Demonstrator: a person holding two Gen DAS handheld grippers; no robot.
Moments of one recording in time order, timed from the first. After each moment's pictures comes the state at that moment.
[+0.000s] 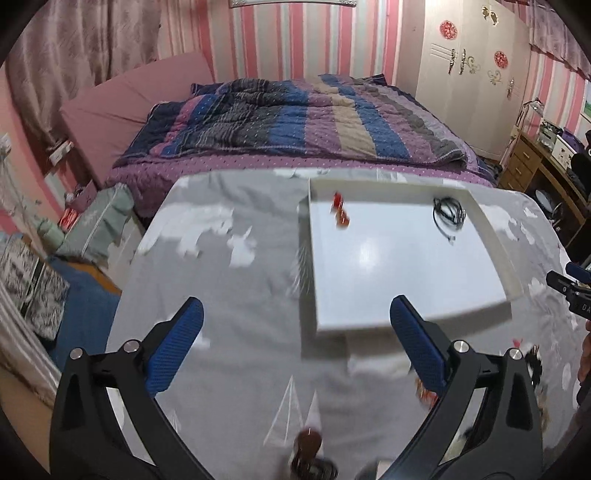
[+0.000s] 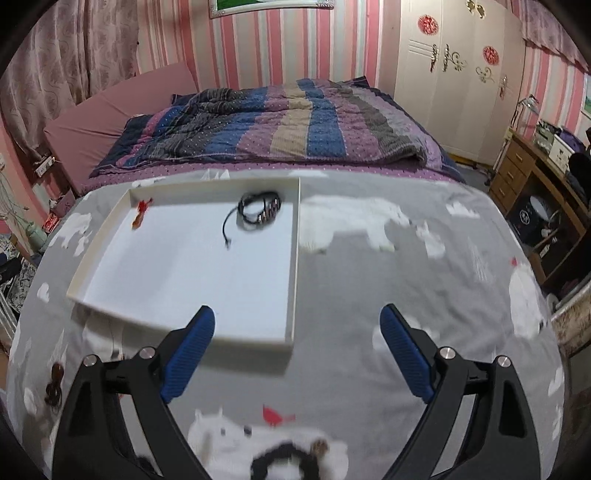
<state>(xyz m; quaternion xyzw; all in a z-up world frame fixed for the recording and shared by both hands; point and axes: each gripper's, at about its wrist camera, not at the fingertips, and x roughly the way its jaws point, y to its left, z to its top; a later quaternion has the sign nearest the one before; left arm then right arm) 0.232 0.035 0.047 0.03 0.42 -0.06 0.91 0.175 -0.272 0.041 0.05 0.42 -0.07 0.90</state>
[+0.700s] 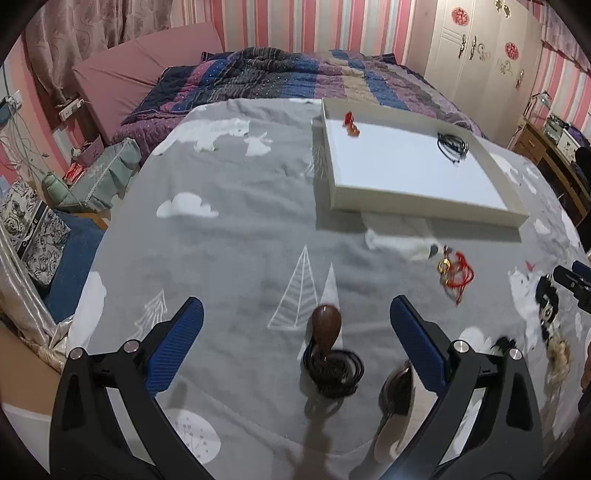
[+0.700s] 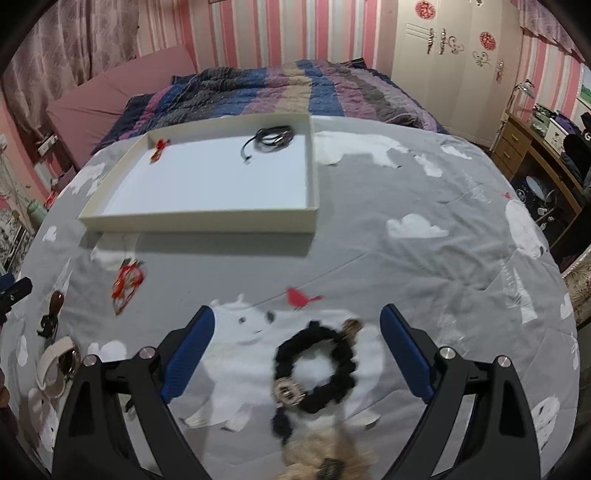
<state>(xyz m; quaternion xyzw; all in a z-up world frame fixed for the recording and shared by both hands) 0.150 0.060 -0.024 0.02 0.46 -0.05 0.89 0.094 -0.231 -0.005 0.05 0.45 -0.07 0.89</state>
